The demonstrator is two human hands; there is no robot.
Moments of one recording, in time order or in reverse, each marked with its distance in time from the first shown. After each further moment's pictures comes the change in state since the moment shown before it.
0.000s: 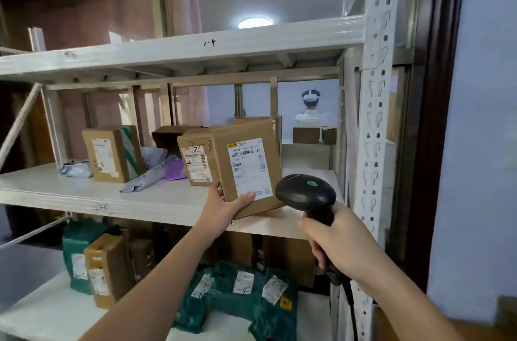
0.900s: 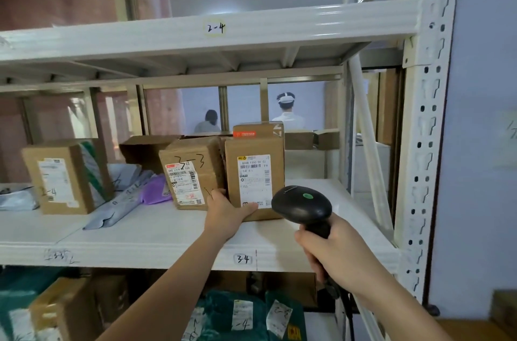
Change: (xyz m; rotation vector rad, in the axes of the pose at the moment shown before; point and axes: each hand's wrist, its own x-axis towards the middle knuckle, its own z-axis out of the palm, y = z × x) left_hand 0.135 -0.042 -0.012 0.308 0.052 -0.049; right_hand 0.102 0.003 0.073 -0.041 0.105 0.097
